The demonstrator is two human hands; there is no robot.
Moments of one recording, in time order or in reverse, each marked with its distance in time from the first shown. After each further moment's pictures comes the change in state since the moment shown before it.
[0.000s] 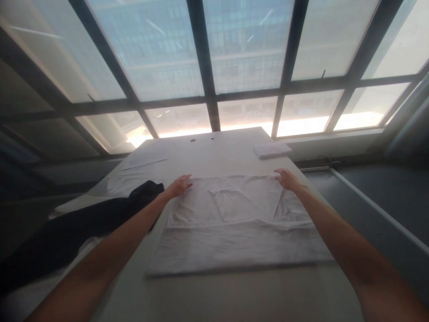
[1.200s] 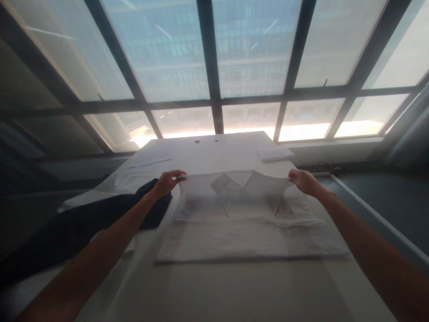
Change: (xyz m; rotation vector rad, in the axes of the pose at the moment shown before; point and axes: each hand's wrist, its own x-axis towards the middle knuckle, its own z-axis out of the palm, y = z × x) left_hand -0.047 -0.001 -0.072 -0.342 0.397 0.259; right_hand -0.044 -0.001 -0.076 0.142 0.106 -0.166
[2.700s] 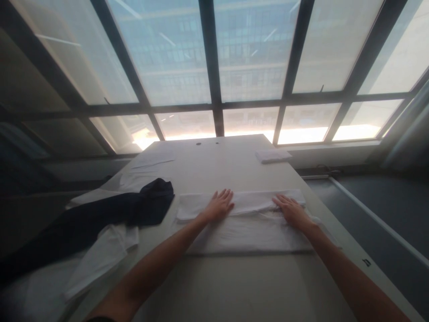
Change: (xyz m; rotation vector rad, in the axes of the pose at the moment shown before) left_hand -0.036 0.153 0.165 0.305 -0.500 0.005; right_hand -0.098 -0.064 0.077 -0.314 -0.196 -0.043
